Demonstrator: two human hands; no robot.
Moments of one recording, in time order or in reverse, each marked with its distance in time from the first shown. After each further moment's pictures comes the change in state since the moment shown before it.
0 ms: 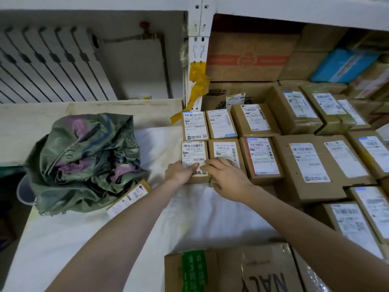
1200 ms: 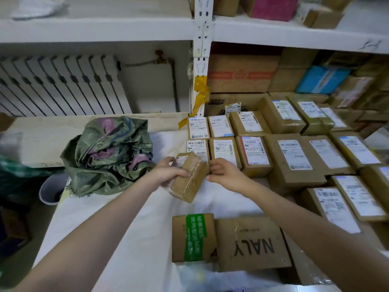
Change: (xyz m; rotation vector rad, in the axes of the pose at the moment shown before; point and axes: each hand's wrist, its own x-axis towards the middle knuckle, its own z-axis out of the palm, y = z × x) left_hand -0.114 -0.034 -0.084 -0.173 -0.061 0.085; right_hand -0.050 -0.079 -0.039 1.051 0.027 0.375
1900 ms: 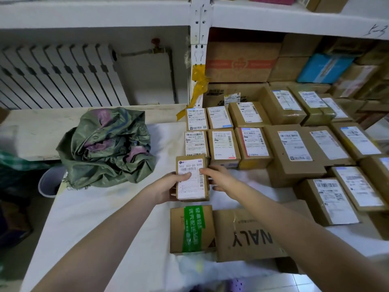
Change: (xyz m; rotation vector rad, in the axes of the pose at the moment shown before) left_hand -0.011 -0.035 0.037 -0.387 -0.368 -0.211; right_hand 0.001 0.025 0.021 0.210 0.021 0.263
